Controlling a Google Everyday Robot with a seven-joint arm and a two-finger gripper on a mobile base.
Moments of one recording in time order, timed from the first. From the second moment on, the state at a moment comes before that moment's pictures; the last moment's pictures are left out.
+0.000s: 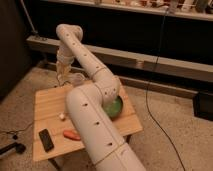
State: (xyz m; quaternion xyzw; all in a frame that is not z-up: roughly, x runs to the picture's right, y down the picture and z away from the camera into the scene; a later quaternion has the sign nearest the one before) arm -0.251 -0.082 0.878 -0.31 0.29 0.83 0.36
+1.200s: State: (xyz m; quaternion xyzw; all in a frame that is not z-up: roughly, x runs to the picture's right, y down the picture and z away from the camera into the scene) arm -0.230 -0.078 0.917 -0.31 0.27 0.85 0.34
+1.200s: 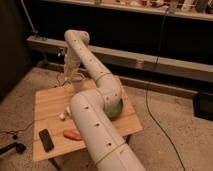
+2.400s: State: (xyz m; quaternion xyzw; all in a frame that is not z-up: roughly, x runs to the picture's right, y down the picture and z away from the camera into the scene) arm -0.228 -0.071 0.934 -0.31 0.26 0.85 0.34
